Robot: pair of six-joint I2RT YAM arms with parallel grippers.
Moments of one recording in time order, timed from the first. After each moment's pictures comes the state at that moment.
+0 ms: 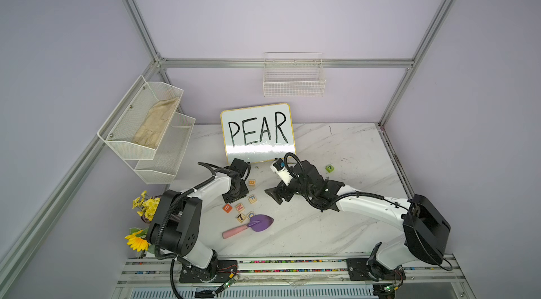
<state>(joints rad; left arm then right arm) -0.31 1.55 0.92 -0.71 -0.14 -0.76 0.91 1.51 0.97 0.04 -0.14 0.04</state>
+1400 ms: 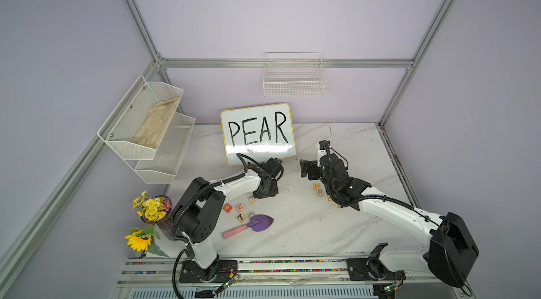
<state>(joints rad) -0.64 1.76 1.13 -0.67 -0.10 -0.82 0.72 1.31 0.87 -0.02 0.34 0.40</state>
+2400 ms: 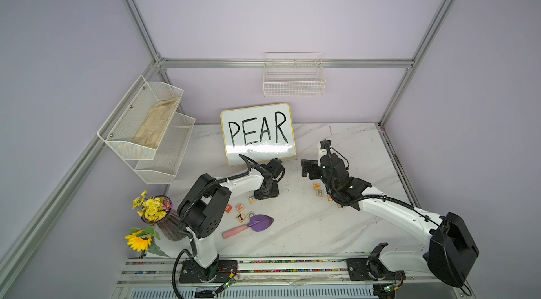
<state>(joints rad) -0.64 1.81 1.15 -0.68 -0.10 -0.83 0.71 1.31 0.87 -0.02 0.35 0.40</state>
